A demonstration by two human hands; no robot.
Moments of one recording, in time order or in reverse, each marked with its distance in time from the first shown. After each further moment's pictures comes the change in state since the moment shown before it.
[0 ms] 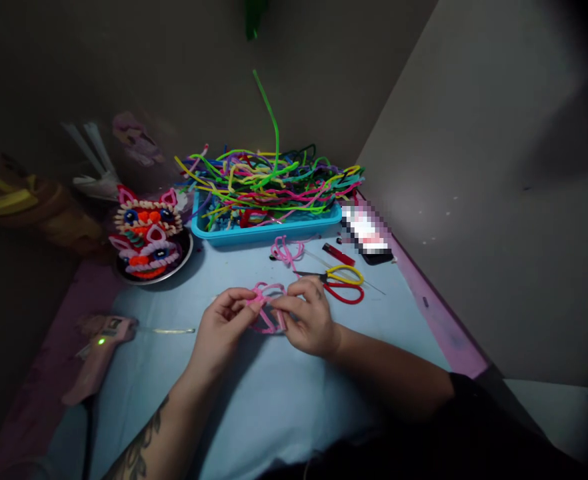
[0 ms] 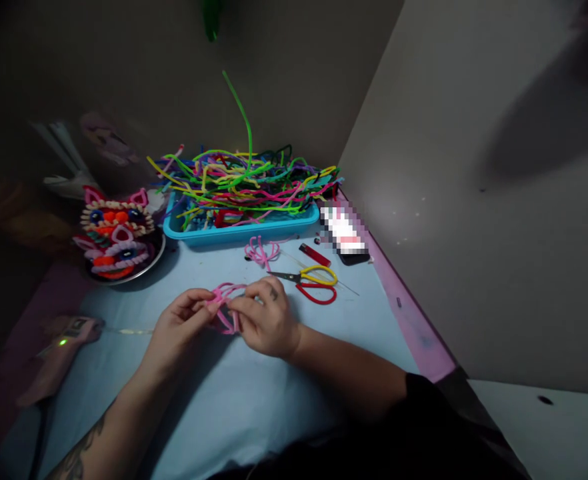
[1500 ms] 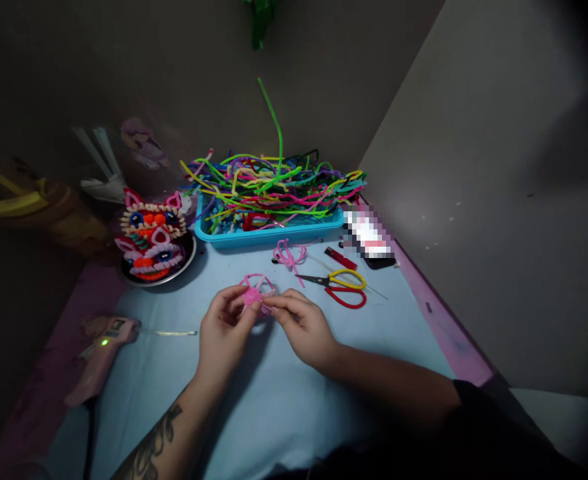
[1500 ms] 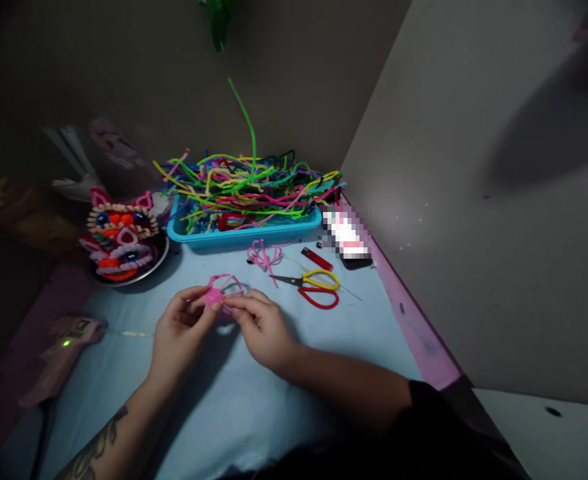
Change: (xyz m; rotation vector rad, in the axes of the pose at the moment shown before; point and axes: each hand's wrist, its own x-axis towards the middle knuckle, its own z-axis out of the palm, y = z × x) left_hand -0.001 -0.009 0.000 0.220 0.154 0.236; right_hand -0.006 -0.018 0.012 0.465 -0.137 0.582
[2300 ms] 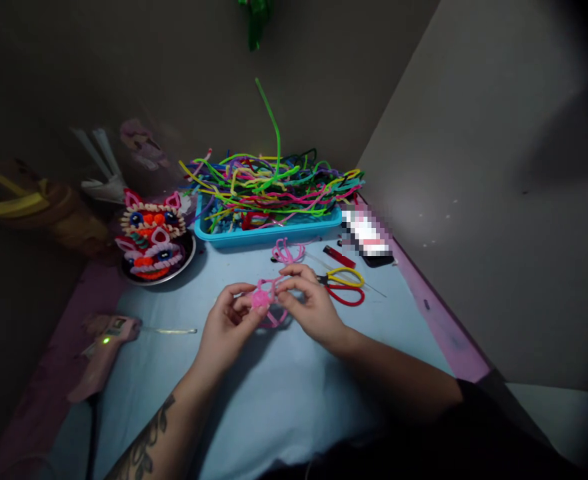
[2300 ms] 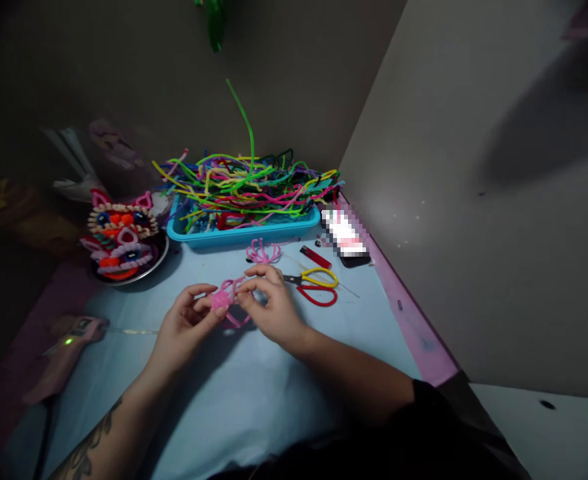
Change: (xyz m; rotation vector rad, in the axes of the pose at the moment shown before) left_hand 0.003 0.011 0.000 -0.090 -0.236 -0.129; right_hand 0.018 0.008 -0.020 -0.049 0.068 0.000
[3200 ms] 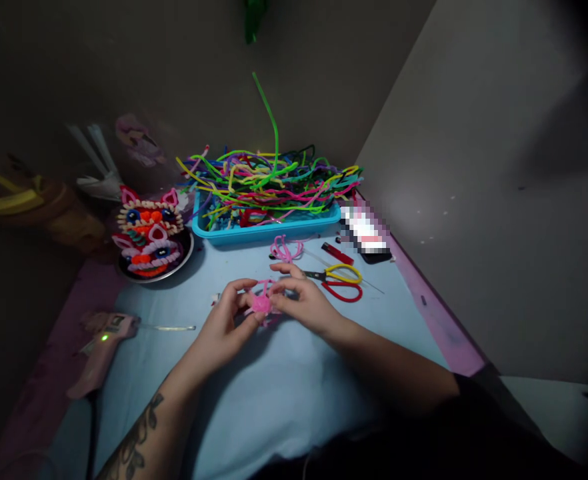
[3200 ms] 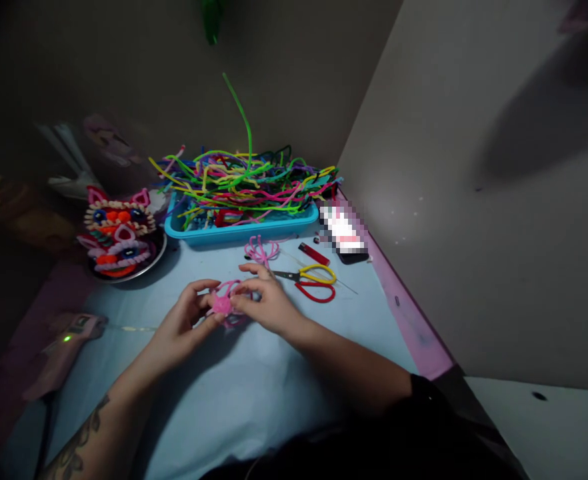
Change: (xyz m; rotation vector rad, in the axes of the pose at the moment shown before) left_hand 0.000 0.004 -0.016 0.241 -0.212 0.073; right_hand 0.006 0.002 -0.004 0.075 -0.220 0.189
